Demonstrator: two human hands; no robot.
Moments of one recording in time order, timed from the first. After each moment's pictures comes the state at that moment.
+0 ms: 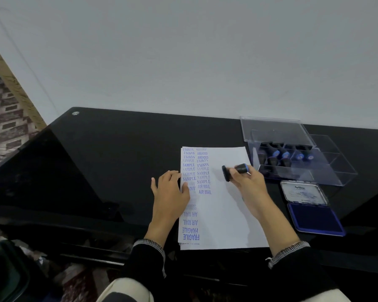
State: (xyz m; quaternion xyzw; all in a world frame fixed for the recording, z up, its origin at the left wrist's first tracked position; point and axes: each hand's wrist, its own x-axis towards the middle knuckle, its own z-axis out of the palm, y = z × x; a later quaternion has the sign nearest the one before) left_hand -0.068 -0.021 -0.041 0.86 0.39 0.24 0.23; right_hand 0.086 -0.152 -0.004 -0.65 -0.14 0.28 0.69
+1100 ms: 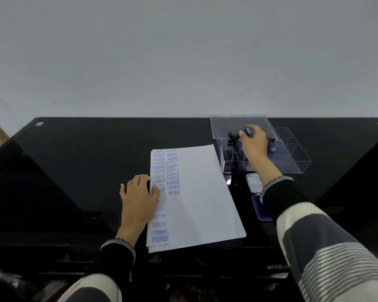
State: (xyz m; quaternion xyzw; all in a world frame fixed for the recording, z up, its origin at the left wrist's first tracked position) left_hand -0.063 -0.028 -0.038 0.87 0.40 0.23 0.18; right_hand 0.213 -0.170 0.038 -0.79 -0.16 0.02 0.59
